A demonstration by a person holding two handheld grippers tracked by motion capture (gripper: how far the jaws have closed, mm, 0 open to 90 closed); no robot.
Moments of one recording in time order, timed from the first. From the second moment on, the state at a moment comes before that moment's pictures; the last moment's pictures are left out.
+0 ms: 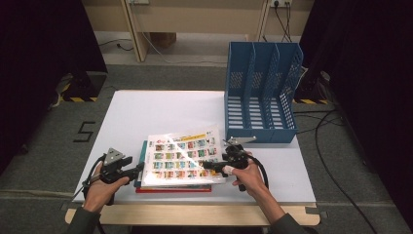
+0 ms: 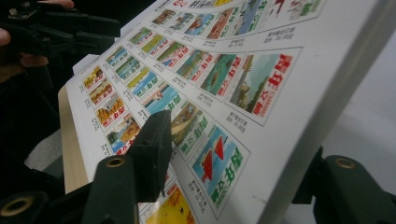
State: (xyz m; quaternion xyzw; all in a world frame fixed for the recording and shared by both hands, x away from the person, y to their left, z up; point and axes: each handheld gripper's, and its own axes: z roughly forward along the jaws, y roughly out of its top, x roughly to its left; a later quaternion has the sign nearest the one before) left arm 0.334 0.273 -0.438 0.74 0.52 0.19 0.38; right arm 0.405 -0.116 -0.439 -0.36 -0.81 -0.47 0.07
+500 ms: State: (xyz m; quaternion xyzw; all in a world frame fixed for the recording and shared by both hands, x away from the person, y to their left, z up) left arm 0.334 0.269 -0.439 0.73 0.53 0.18 0.39; right arm 0.420 -0.119 -0.428 -0.37 -0.79 -0.48 0.11
